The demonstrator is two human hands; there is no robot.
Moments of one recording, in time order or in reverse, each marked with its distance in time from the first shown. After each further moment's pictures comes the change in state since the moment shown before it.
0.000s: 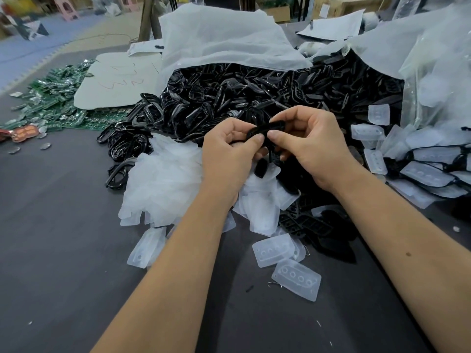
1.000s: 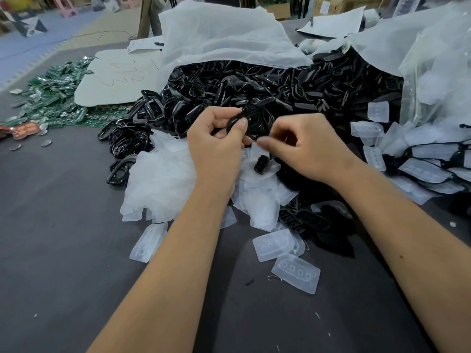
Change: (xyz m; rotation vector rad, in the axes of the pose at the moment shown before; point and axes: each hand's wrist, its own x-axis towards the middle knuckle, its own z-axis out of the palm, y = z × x) left_hand 0.003 0.005 -0.004 -0.002 0.199 0.194; right_hand -0.005 -0.023 -0.002 -0.771 -0.169 -0.203
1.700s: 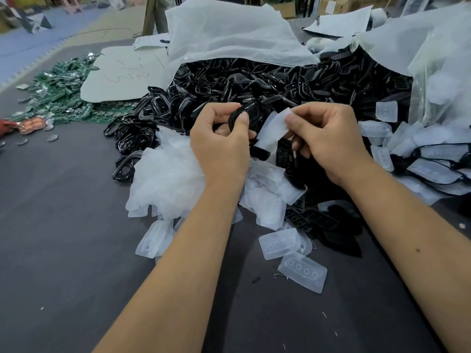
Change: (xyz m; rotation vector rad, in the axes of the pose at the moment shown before) left_hand -0.003 0.004 0.005 0.038 0.150 0.030; right_hand 0.000 0.017 0.010 0.673 0.232 0.207
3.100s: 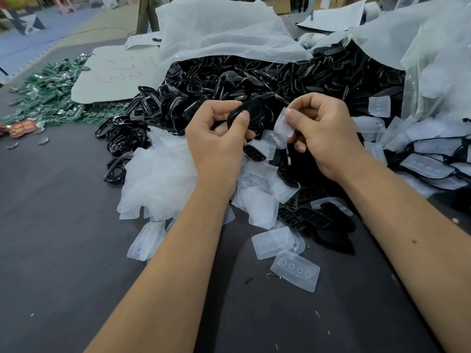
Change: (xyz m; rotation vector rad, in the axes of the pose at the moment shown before) left_hand -0.001 -0.003 -0.003 -0.133 -0.175 0.004; right_hand 0.005 0.002 -0.003 0.138 0.039 0.089
